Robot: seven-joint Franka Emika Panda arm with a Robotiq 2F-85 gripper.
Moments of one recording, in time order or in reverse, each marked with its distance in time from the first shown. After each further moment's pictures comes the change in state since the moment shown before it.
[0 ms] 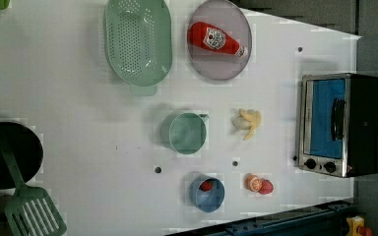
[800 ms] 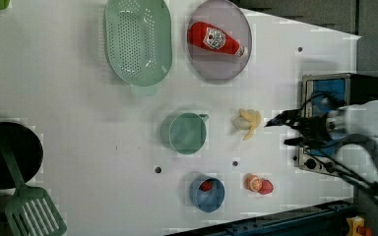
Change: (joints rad) arm 0.010 0.425 0.025 -0.416 0.016 0.629 -0.249
